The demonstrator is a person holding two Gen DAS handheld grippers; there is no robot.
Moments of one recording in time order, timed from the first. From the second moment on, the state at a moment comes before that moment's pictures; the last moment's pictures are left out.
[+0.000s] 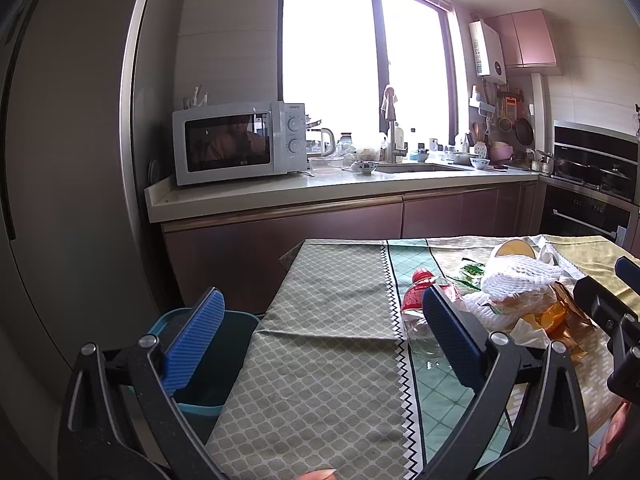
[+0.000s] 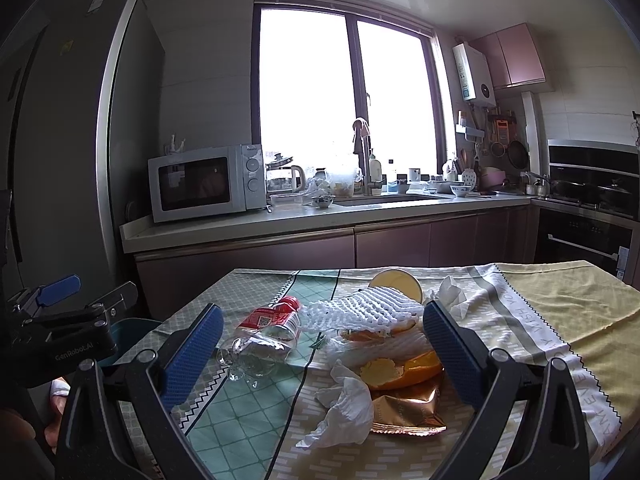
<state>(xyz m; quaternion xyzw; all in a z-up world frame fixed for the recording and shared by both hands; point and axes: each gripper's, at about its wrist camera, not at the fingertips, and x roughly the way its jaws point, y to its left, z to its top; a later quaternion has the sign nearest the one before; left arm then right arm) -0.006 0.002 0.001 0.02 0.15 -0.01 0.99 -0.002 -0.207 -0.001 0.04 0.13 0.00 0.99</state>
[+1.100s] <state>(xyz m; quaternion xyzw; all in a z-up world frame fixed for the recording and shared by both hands) -0.011 0.006 0.003 0.02 0.15 0.00 0.99 -0.004 -0.204 0.002 0.04 0.13 0.00 0.99</state>
